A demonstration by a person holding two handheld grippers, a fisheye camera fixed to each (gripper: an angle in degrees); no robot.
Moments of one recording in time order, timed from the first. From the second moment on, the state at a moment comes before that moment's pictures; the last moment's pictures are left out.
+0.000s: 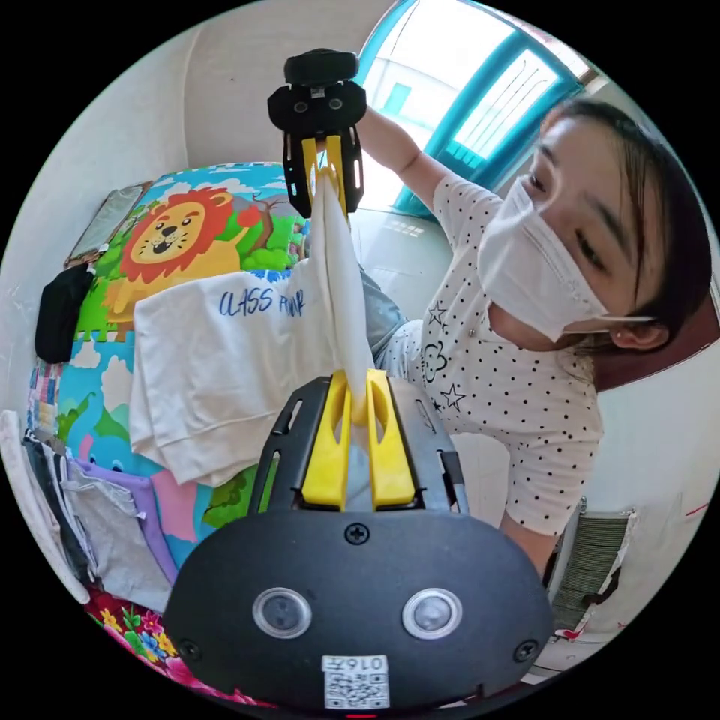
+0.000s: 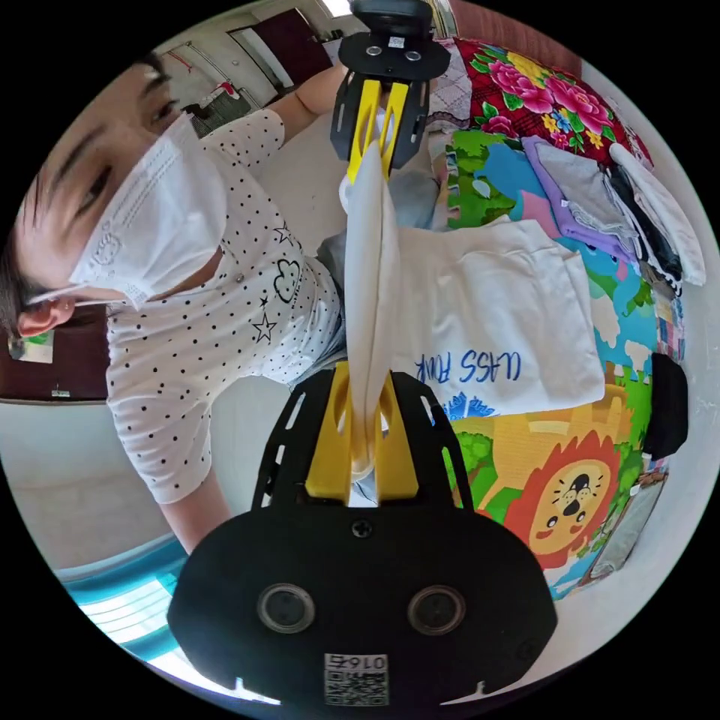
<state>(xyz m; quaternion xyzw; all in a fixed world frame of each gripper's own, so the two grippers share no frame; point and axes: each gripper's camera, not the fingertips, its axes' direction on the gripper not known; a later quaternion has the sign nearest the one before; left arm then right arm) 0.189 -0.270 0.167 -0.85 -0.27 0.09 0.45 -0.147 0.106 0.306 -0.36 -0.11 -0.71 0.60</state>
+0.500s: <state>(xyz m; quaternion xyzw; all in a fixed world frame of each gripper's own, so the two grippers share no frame) -0.073 -0.483 0.042 -0.79 -0.43 -0.09 0.43 -0.213 -0.200 0.538 -0.56 -0.05 -0.58 0.58</state>
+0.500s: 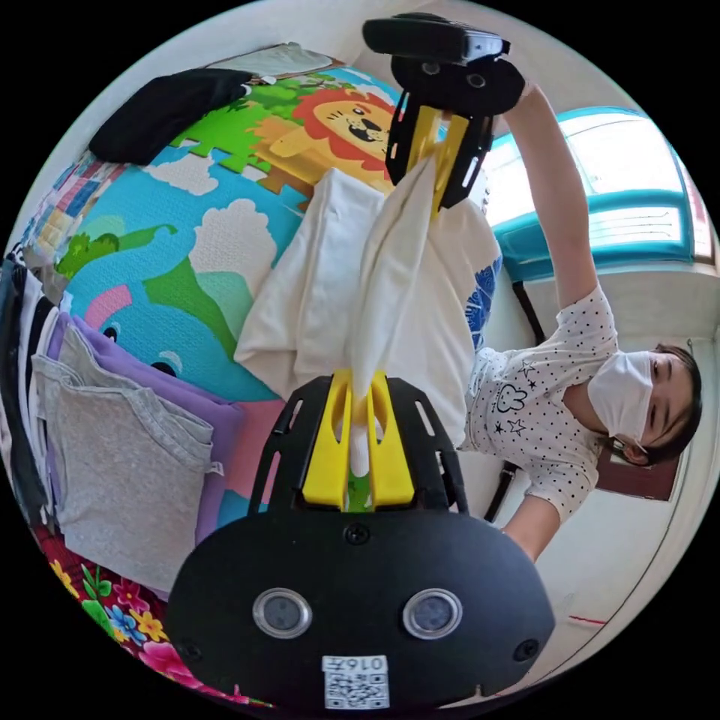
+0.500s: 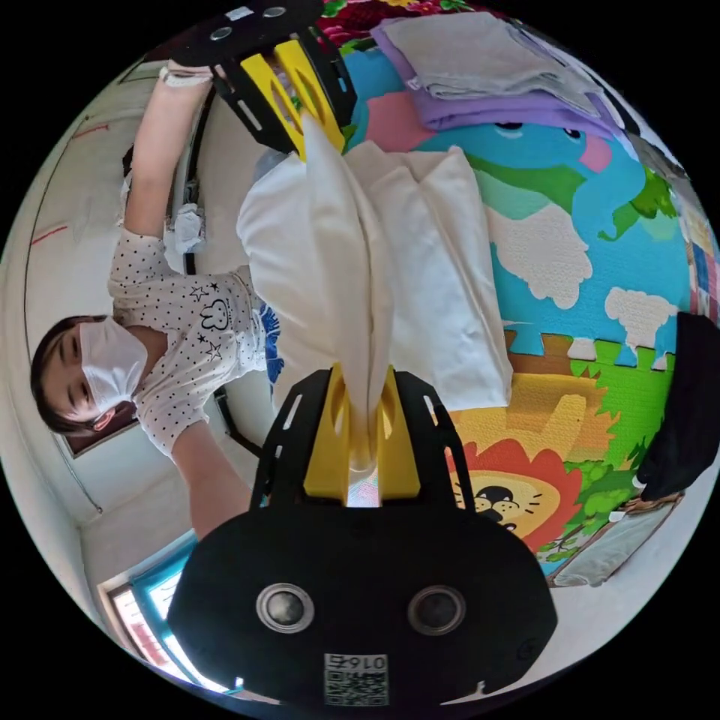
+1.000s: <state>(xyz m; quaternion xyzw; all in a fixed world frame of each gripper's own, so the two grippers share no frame) -0.104 -0.549 -0.065 -0.69 -0.48 -0.14 0.52 -0.136 -0.274 0.562 -0.44 0.00 -0.50 0.75</state>
